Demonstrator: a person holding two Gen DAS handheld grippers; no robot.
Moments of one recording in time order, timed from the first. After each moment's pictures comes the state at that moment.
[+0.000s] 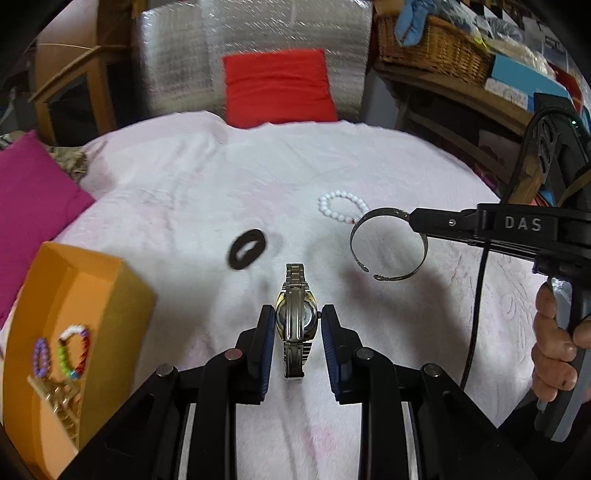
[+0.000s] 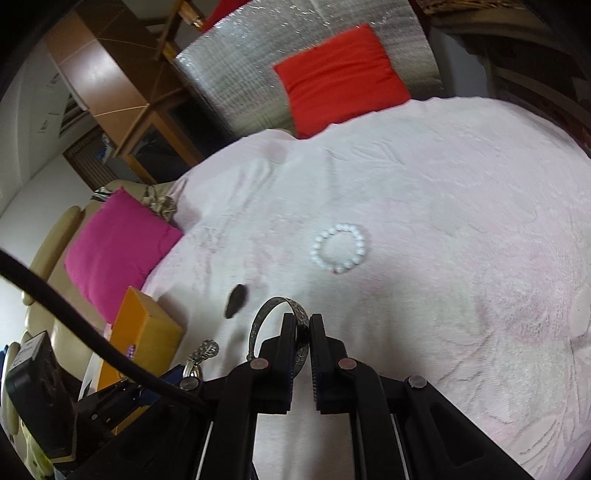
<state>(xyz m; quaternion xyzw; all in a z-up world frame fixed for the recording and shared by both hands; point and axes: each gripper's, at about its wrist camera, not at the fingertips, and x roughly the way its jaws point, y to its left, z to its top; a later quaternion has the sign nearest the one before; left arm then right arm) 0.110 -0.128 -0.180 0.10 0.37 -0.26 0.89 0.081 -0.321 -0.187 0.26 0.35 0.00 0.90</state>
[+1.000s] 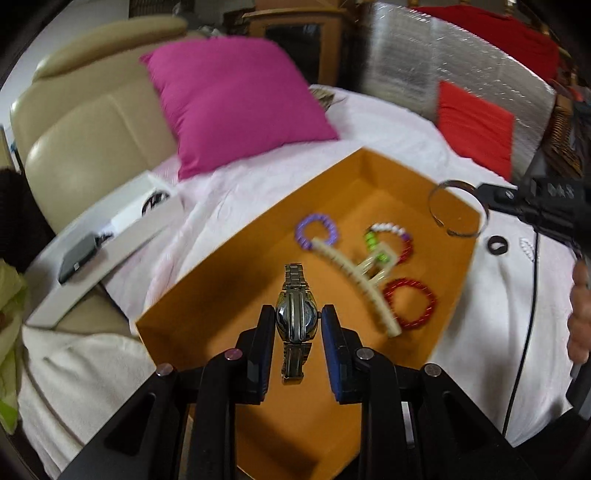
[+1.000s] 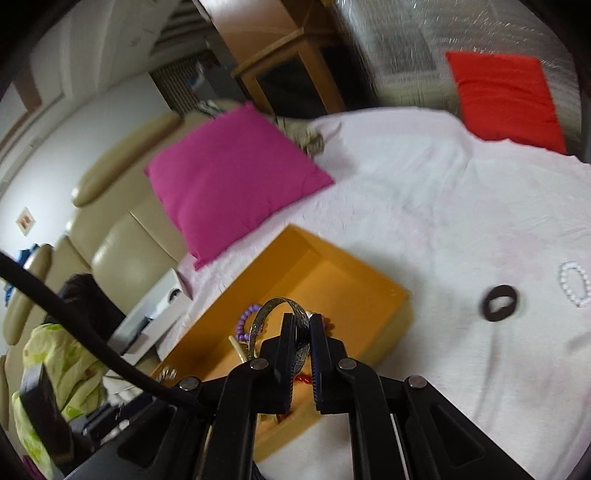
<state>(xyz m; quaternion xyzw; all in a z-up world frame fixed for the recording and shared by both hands) 0.085 0.167 -0.188 -0.04 0.41 0.00 0.91 0.160 -0.053 -0.141 0.14 0.38 0.16 0.90</state>
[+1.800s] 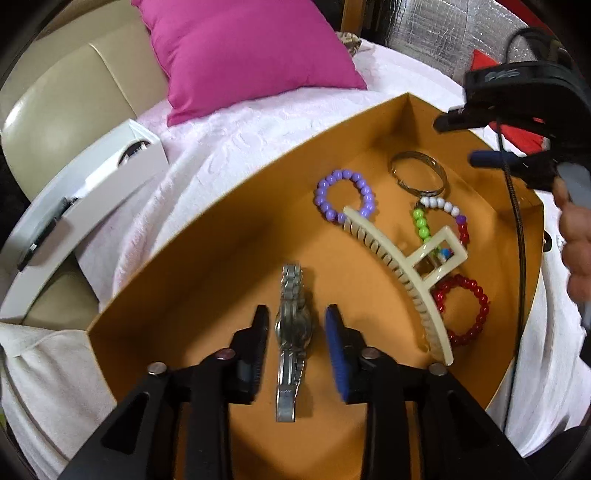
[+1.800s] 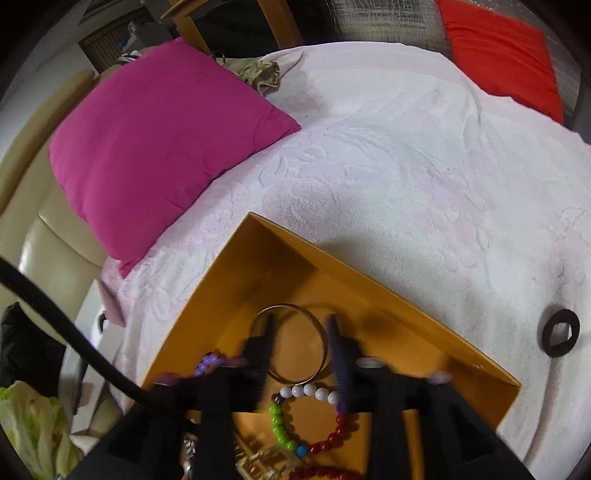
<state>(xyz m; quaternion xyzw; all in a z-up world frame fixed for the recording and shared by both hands) 0.147 0.165 -0.232 -0.06 0.49 0.03 0.87 0.280 0.013 -0.192 0.13 0.49 0.07 0.86</state>
